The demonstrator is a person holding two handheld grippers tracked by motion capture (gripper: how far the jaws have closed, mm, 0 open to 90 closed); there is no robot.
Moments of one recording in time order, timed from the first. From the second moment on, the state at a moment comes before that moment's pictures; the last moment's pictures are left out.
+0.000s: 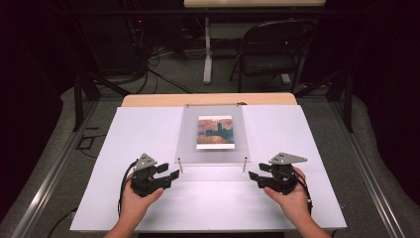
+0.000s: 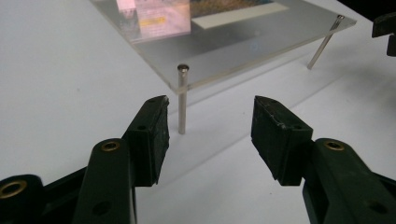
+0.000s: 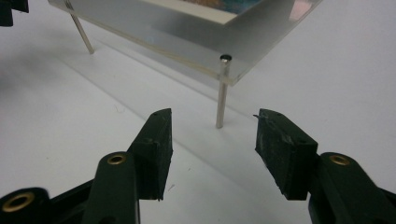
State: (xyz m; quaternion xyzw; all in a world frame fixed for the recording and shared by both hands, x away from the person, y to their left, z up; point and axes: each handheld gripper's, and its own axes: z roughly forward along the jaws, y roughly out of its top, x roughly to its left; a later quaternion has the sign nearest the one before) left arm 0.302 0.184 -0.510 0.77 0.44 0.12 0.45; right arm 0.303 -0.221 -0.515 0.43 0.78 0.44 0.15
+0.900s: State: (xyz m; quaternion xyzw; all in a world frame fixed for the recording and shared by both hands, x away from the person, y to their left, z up) left arm 0.401 0.176 -0.470 0.75 0.46 0.12 0.46; right arm 0.388 -0.208 -0.470 0.41 0.79 0.41 0.19
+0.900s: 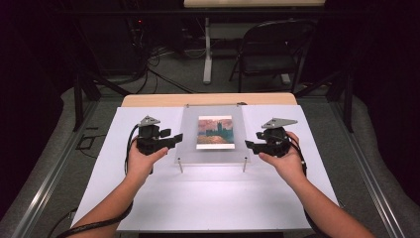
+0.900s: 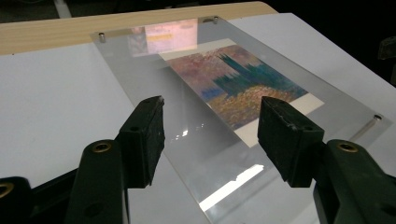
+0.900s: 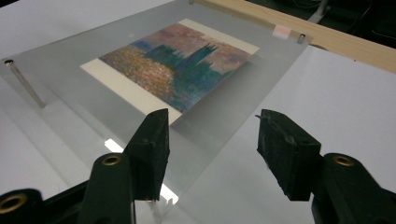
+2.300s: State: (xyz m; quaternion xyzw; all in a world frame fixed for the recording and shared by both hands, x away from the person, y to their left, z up) left arm 0.497 0.156 -0.513 0.73 0.54 0.12 0.41; right arm 0.488 -0.189 -0.511 0.50 0.75 0.40 0.16
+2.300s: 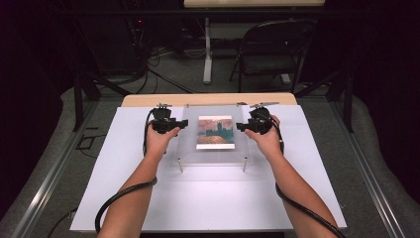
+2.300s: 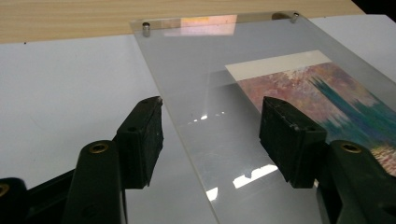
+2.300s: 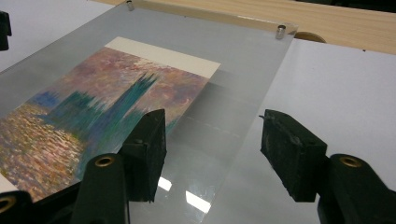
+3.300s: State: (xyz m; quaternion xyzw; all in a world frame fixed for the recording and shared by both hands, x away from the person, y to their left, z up) left arm 0.497 0.144 -0.532 0.73 0.55 0.08 0.39; right arm 0.493 -0.185 -0.530 0.53 0.74 0.40 0.12
